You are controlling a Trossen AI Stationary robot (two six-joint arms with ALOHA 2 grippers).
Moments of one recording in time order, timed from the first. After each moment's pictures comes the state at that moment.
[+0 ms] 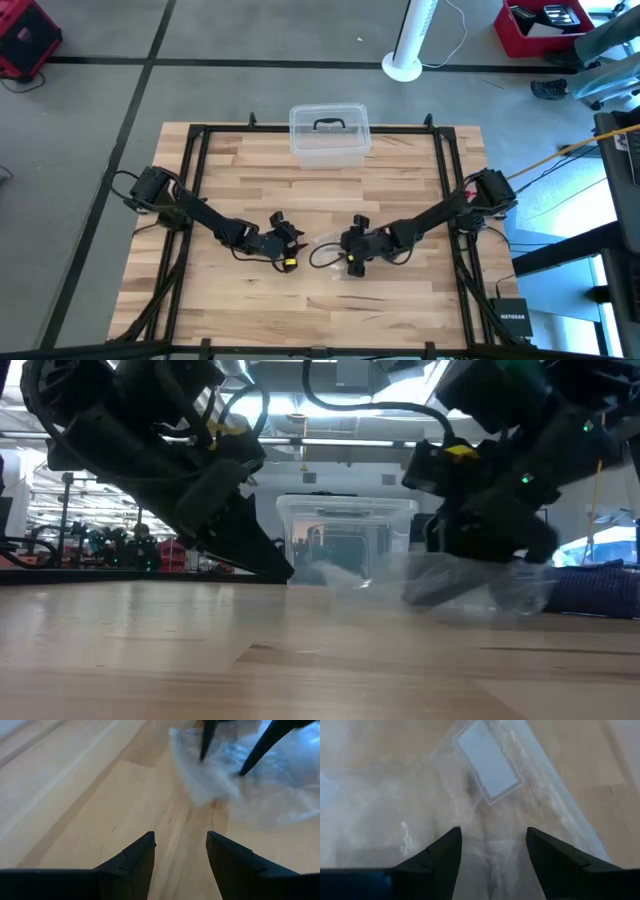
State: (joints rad) left arm -0.34 1.76 0.64 0.46 -0.54 -0.44; right arm 0.32 1.79 0.77 0.10 0.31 0.33
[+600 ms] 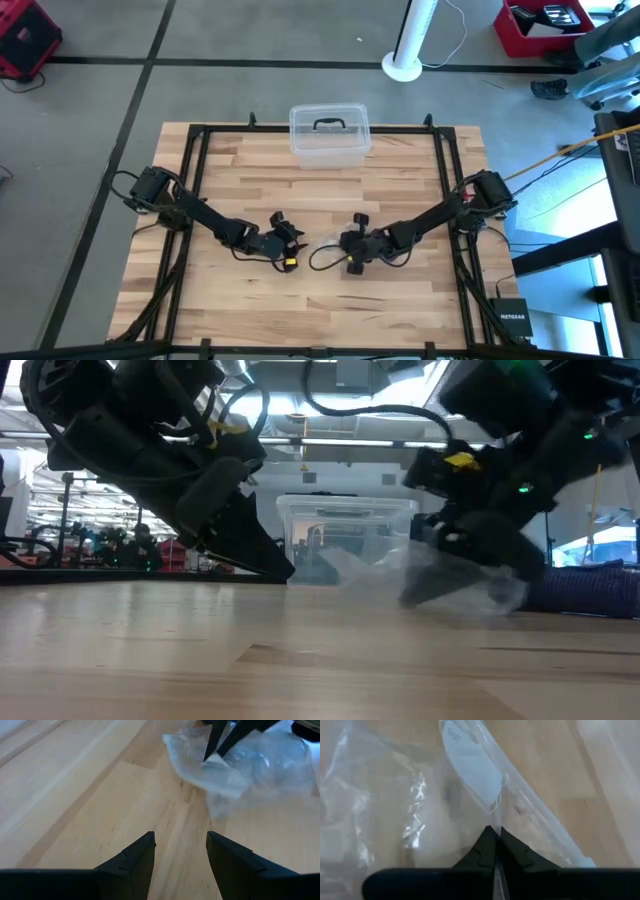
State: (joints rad) left arm -0.34 1.76 0.64 0.47 -0.54 -0.45; right arm 0.34 1.82 0.77 0.10 0.41 0.28
